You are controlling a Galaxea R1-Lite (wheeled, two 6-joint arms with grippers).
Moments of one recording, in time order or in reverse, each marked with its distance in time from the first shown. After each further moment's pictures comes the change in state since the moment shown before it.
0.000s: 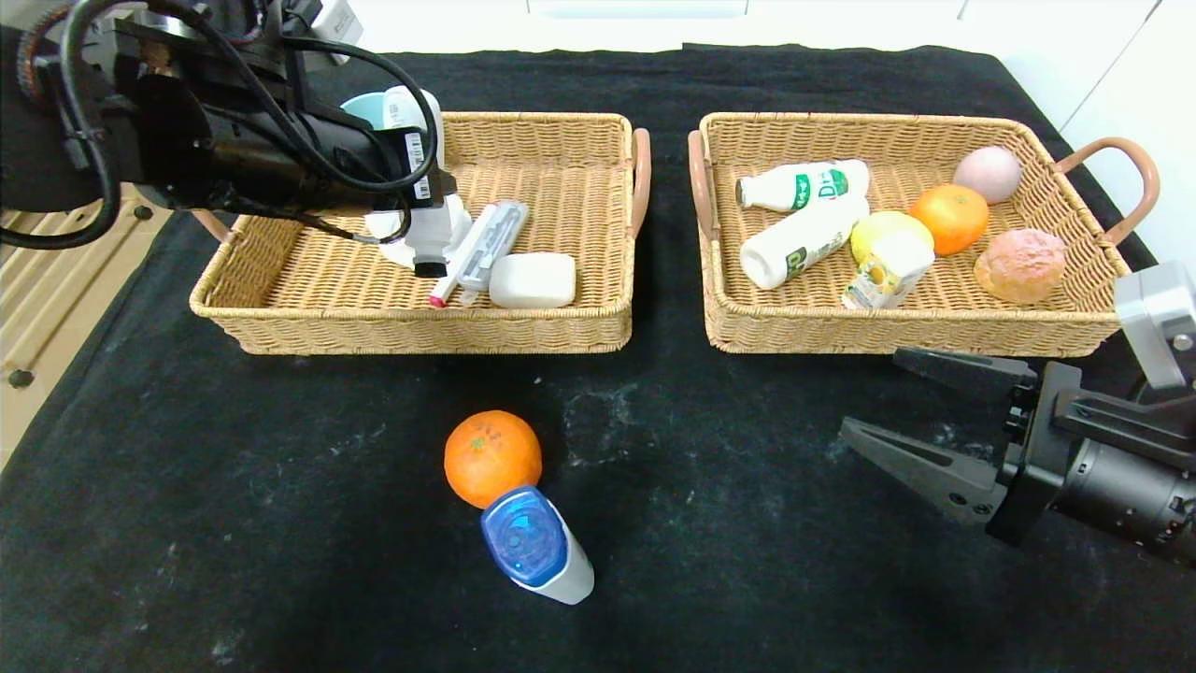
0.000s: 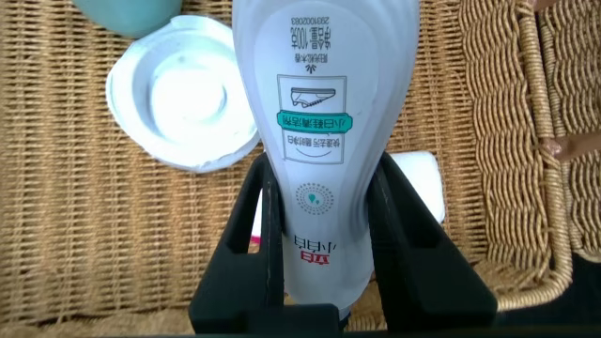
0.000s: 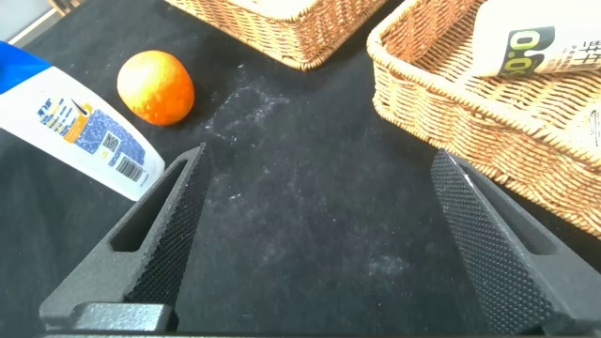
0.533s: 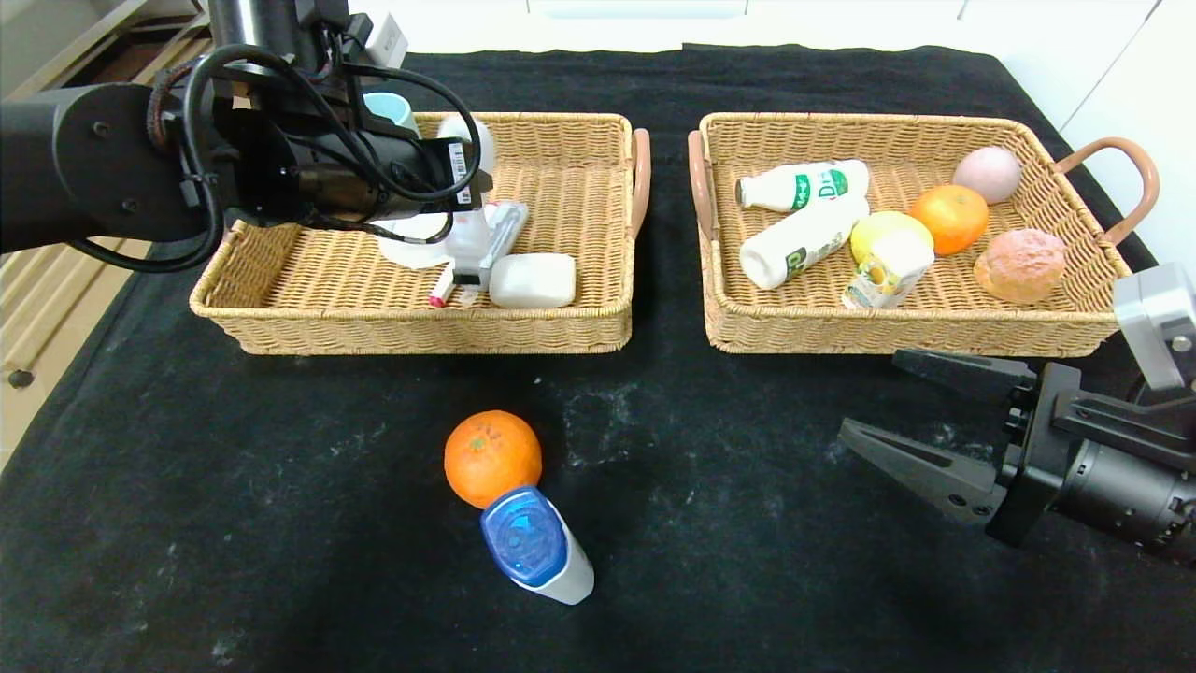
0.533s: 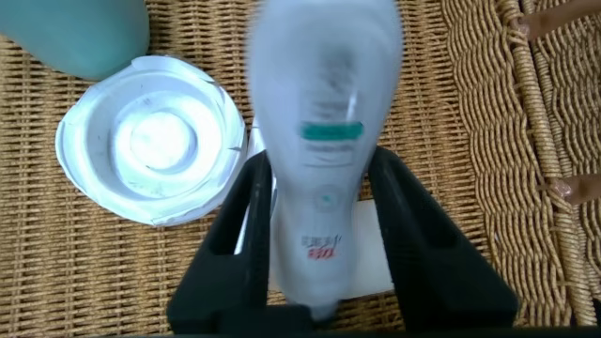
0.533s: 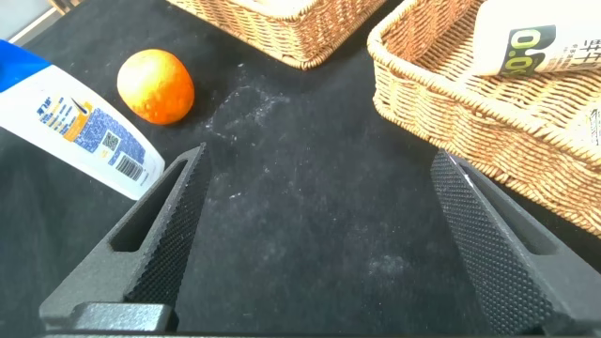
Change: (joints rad) left arm -0.020 0.081 -0.014 -0.131 0.004 0.028; right arm 0.000 0.000 0.001 0.000 0.000 -0.001
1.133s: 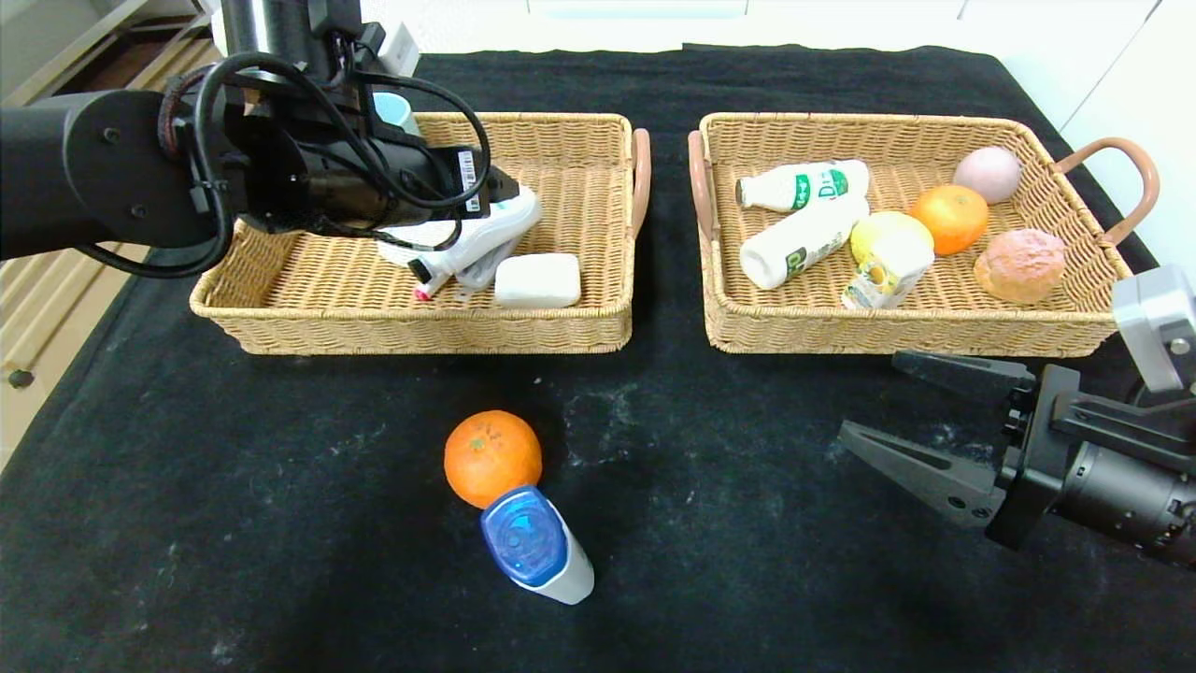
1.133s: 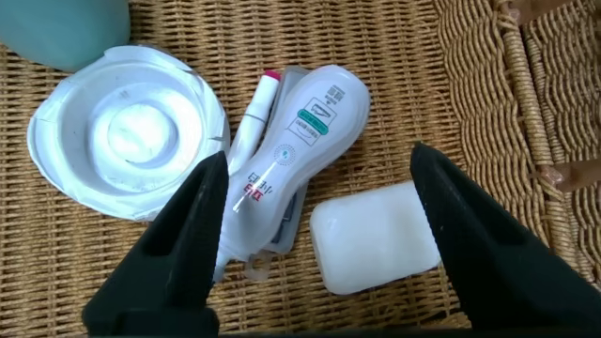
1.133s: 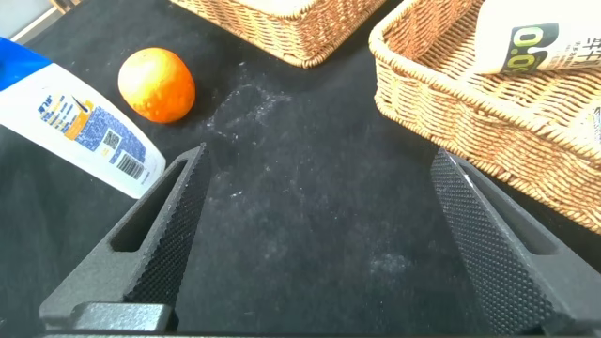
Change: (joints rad) left arm -0.014 -0.001 0.014 0.004 0.000 0.001; right arm 0.001 0.000 0.003 0.000 0.000 -0.001
